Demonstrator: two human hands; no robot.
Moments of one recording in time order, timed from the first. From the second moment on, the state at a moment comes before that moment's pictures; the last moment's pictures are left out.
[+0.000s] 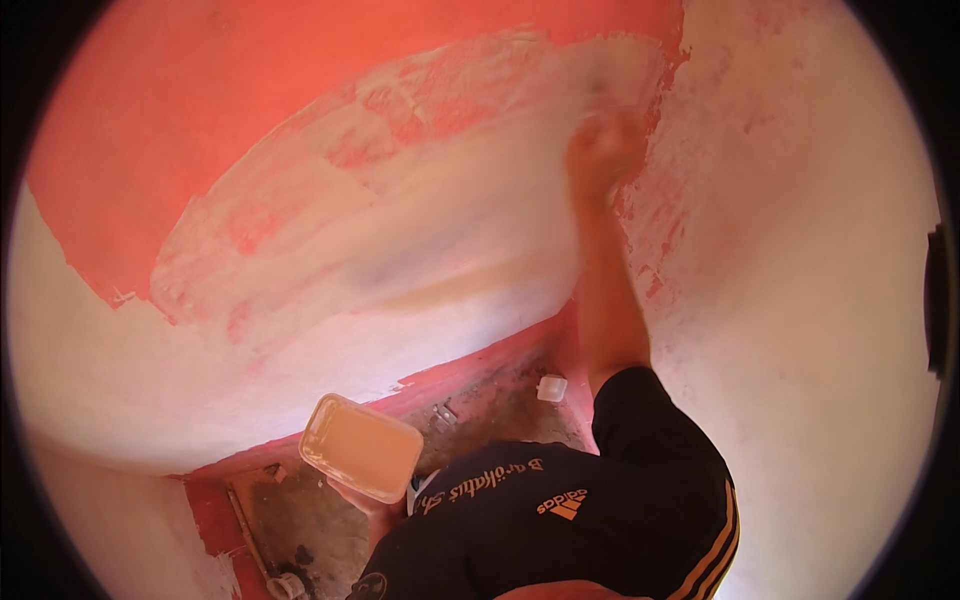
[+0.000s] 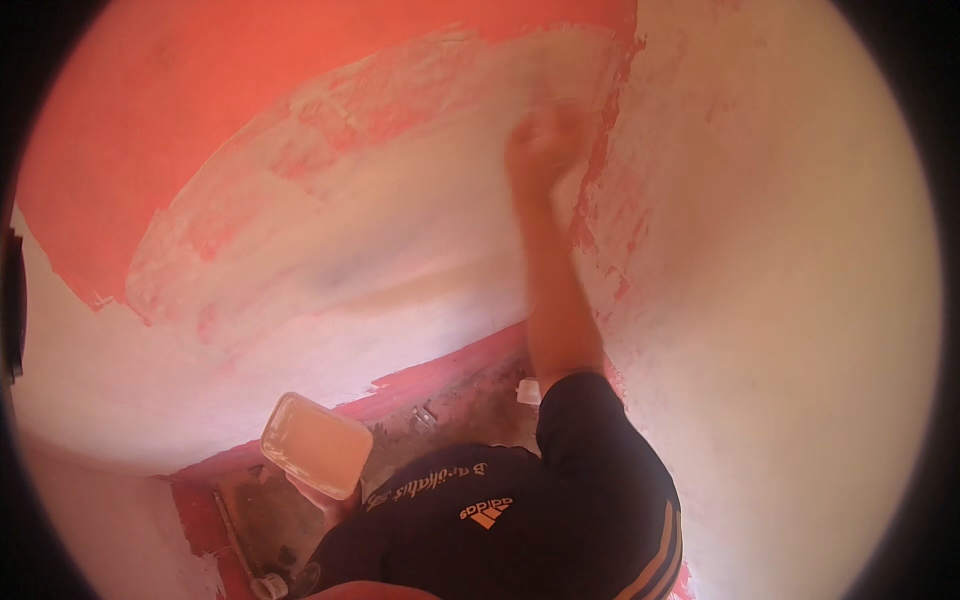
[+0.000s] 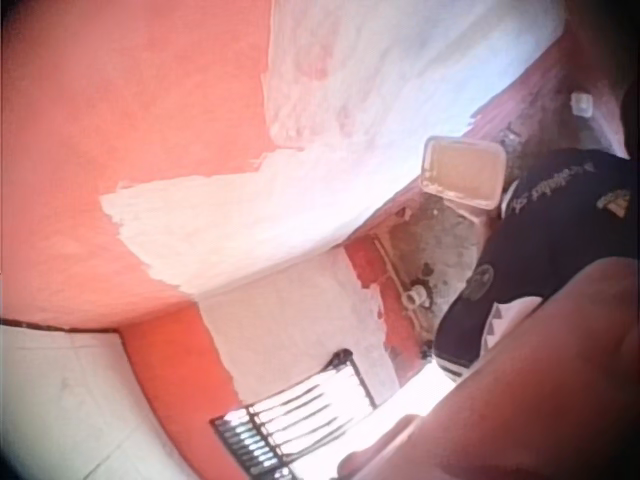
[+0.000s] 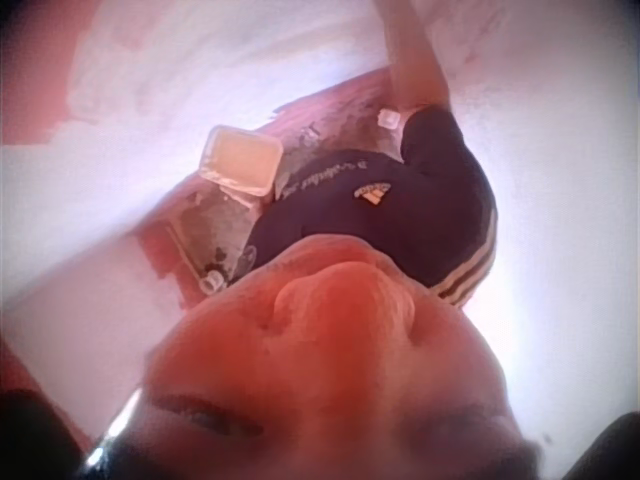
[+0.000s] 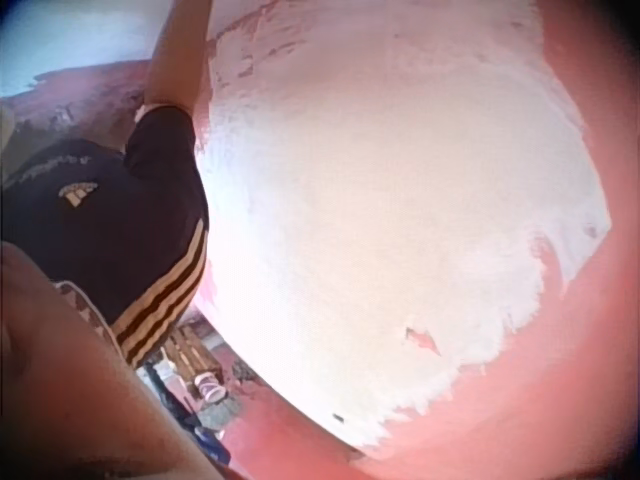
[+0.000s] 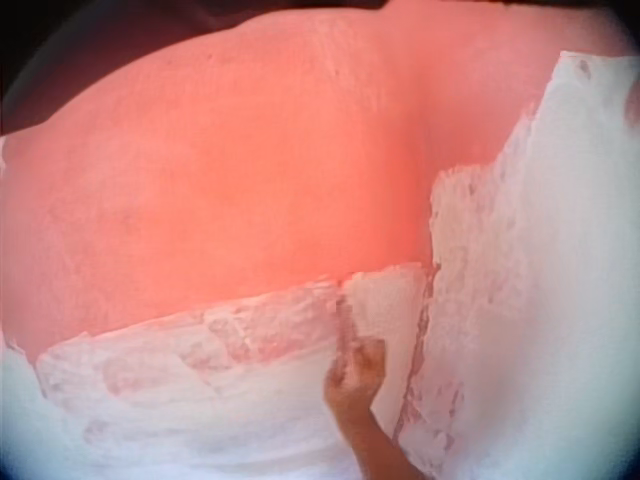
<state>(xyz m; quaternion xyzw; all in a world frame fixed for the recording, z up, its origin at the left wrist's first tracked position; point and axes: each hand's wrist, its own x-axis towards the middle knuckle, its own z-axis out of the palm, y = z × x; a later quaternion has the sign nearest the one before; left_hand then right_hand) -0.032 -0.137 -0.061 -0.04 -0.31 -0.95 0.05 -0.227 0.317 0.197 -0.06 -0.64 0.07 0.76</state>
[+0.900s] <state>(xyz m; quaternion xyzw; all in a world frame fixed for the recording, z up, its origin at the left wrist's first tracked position) -0.028 -0.147 -0.067 0.00 -0.30 -0.95 0.01 -0.205 0.346 0.195 -0.13 -0.65 0.10 0.75</state>
